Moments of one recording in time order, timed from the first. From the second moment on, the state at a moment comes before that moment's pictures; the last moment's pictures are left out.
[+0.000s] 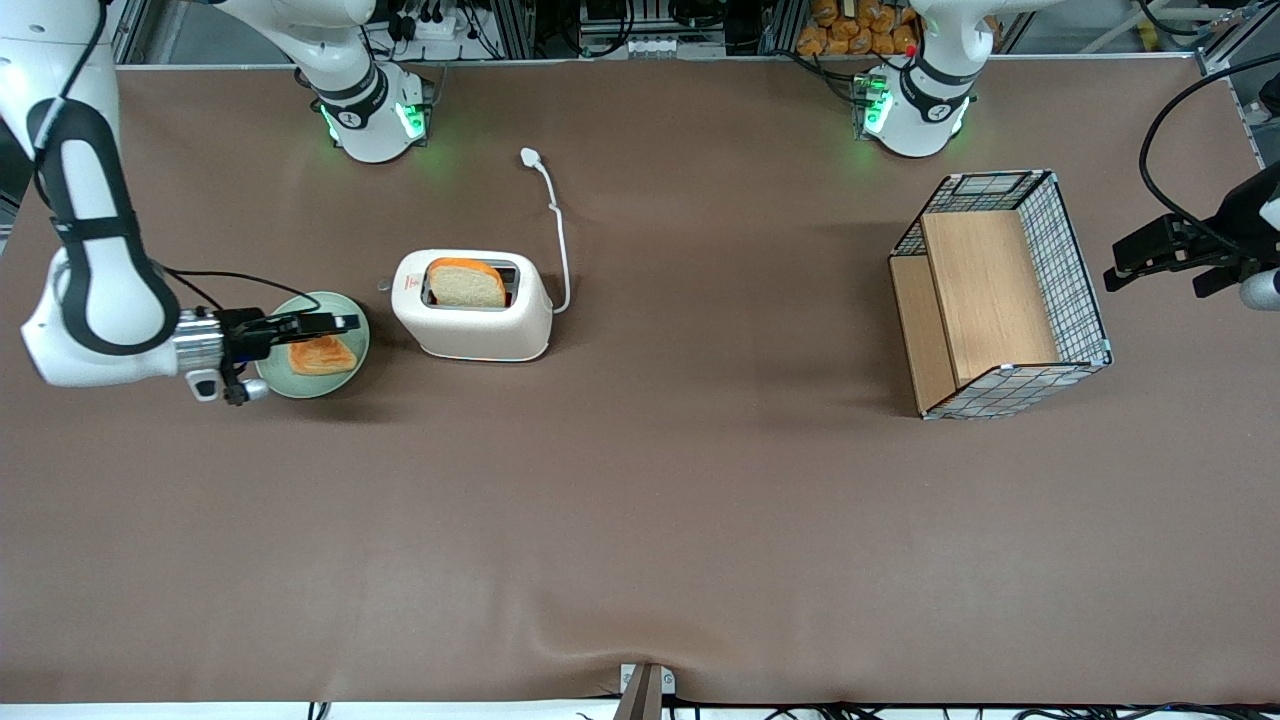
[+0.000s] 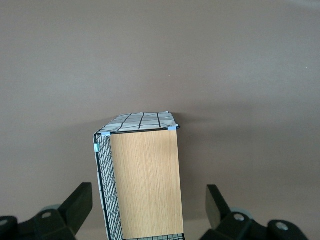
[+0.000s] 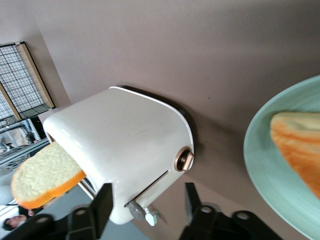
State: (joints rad) arm -0.15 0.40 -0.07 -1.93 0.66 1.63 -0.55
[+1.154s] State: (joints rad) arm -0.05 0.26 -0.05 -1.47 0.15 1.50 -0.33
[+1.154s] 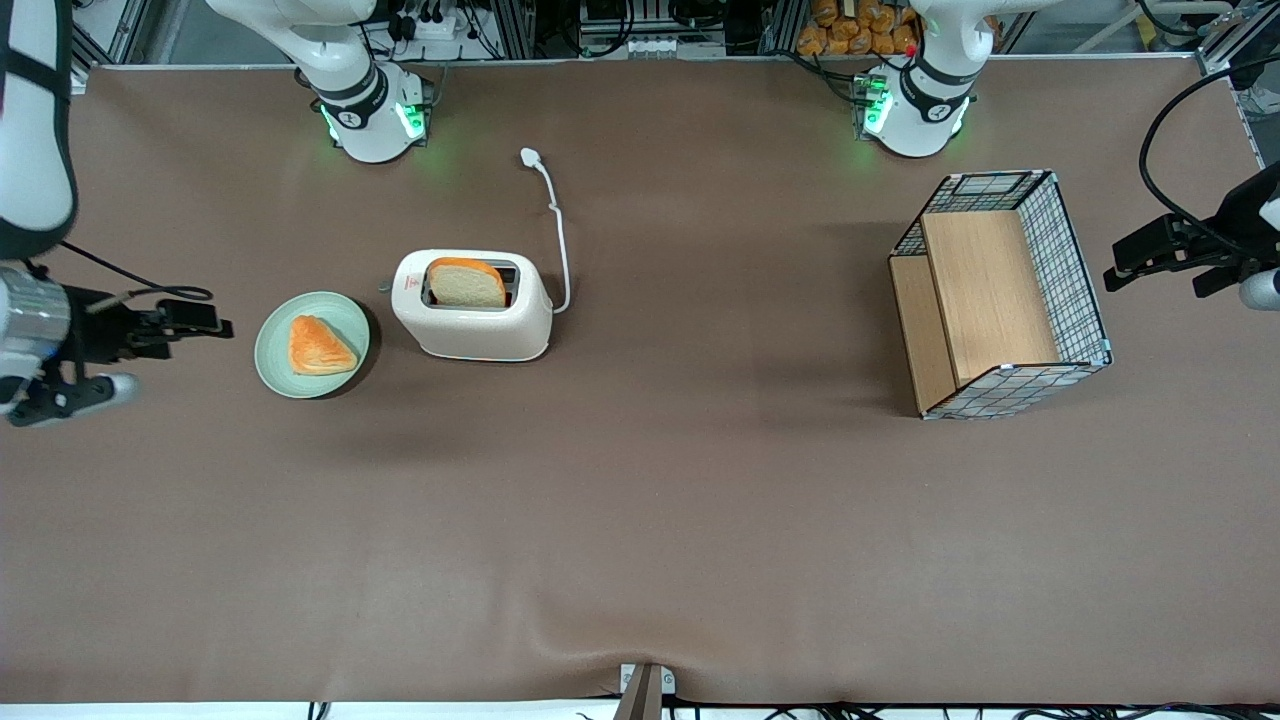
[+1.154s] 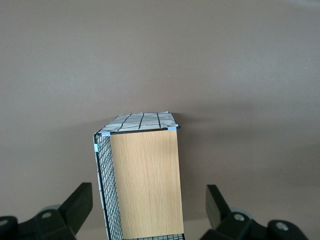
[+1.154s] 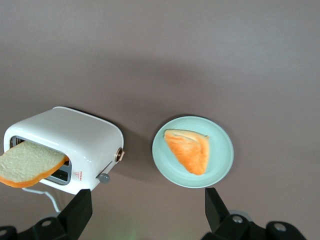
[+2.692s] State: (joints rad) arm -0.02 -0.01 -0.07 -1.51 0.02 1.40 0.01
